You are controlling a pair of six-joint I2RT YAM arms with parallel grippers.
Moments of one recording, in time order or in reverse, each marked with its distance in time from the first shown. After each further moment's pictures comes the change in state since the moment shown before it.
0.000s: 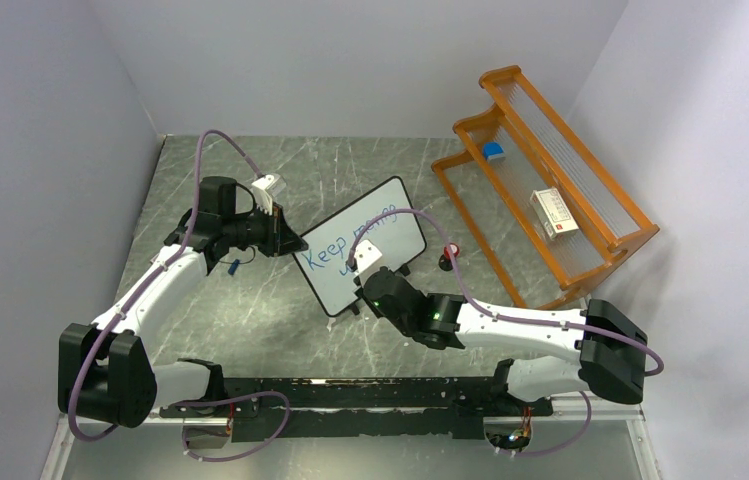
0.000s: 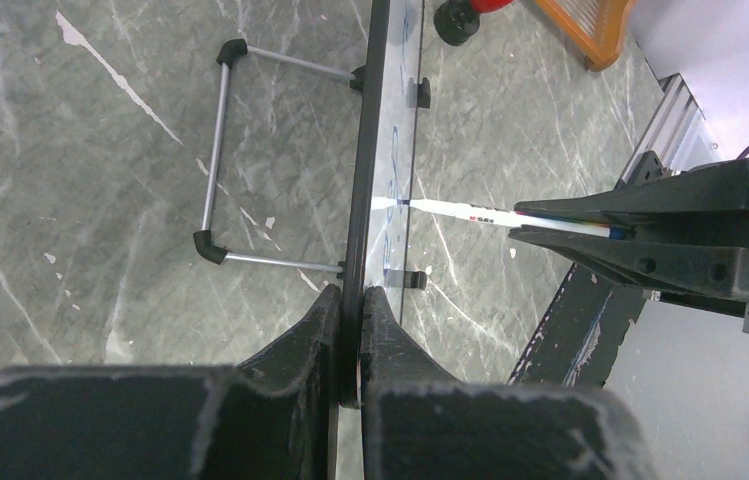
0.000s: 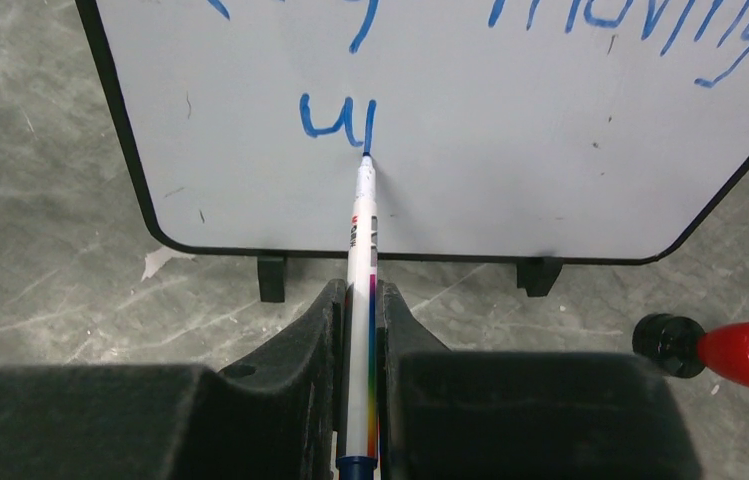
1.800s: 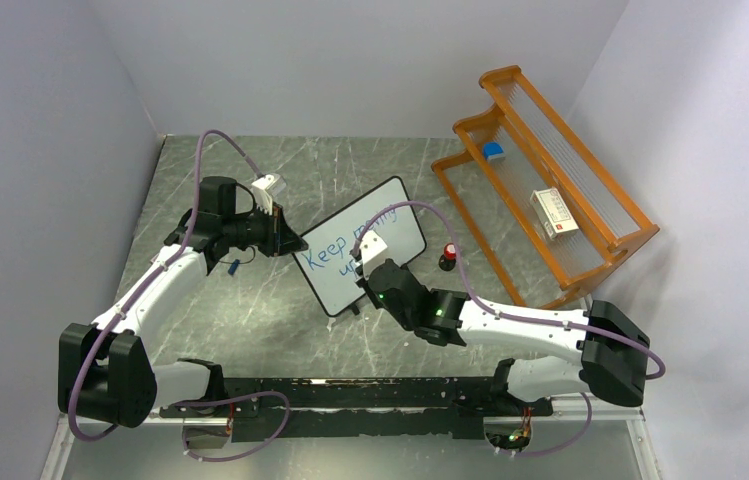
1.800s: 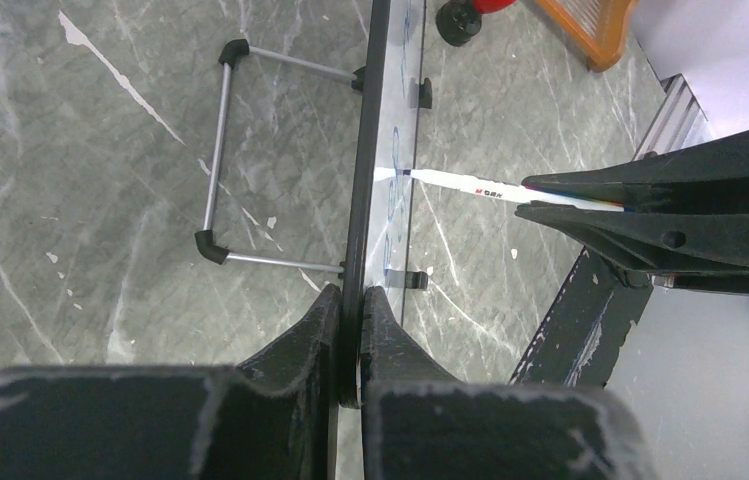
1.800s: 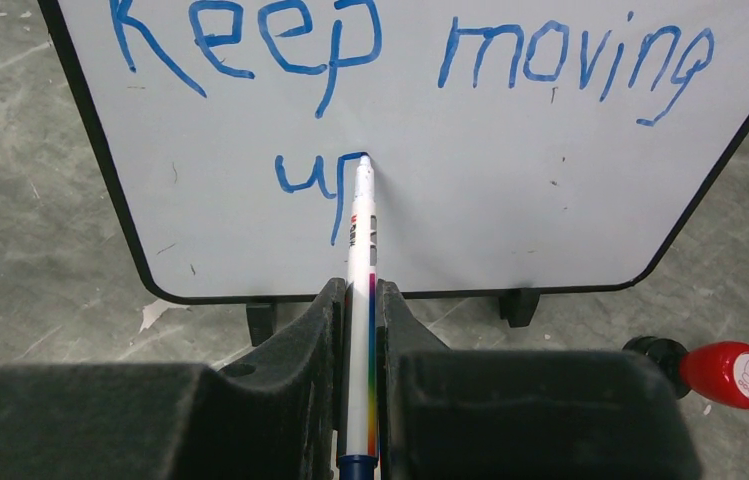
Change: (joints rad) left arm 0.000 0.000 0.000 0.000 -0.003 0.000; right arm -0.036 -0.009 0.000 0.072 0.009 -0.015
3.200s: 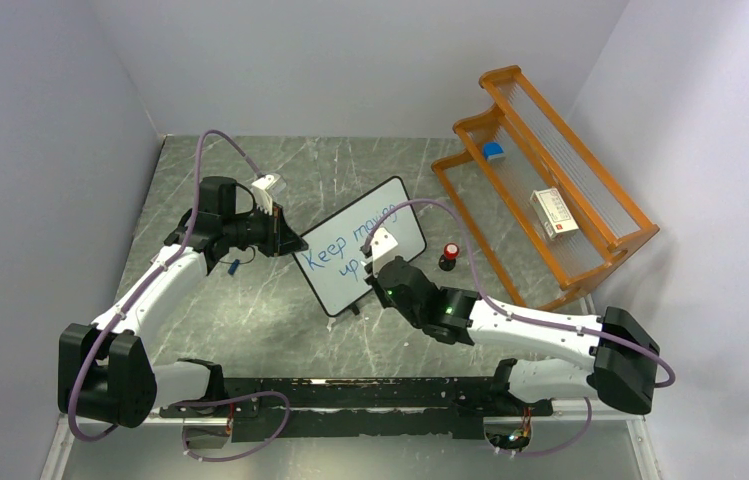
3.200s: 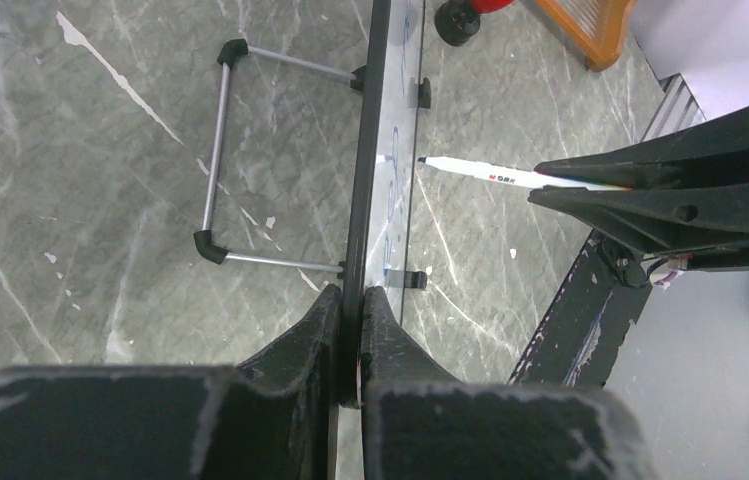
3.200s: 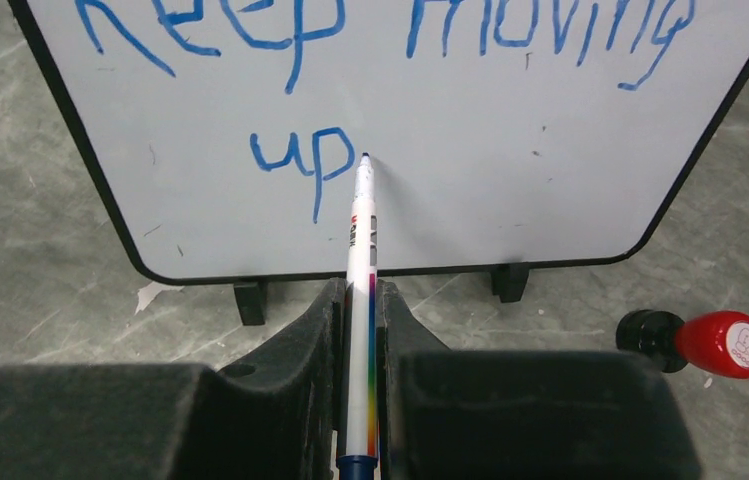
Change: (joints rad) left arm 0.000 0.000 0.000 0.000 0.000 0.000; right arm -0.028 -0.063 -0.013 -0.078 -0.040 0.045
